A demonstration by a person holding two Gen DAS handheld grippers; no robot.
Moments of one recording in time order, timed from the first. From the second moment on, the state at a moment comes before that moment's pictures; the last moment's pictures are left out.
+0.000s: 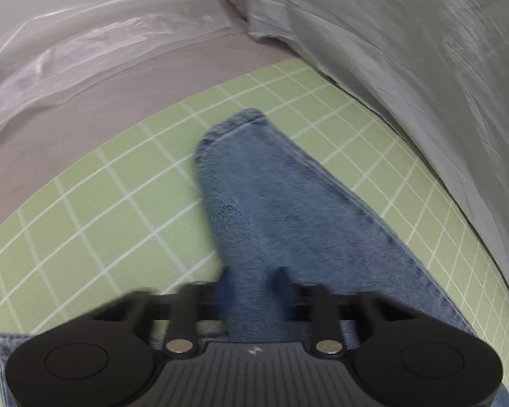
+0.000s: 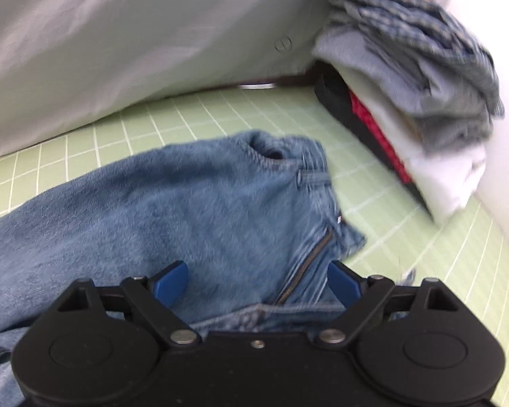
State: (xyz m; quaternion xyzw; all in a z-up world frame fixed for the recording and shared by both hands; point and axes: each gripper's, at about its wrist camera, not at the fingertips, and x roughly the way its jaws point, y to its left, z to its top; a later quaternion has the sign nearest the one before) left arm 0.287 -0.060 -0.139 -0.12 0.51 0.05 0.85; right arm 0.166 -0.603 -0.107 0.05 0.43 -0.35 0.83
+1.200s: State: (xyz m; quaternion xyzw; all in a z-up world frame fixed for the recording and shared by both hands) left arm 0.269 -0.231 -0.133 0.06 0.49 -0.15 0.86; right arm 0.166 -0.598 -0.132 0.05 0.45 -0.32 0.83
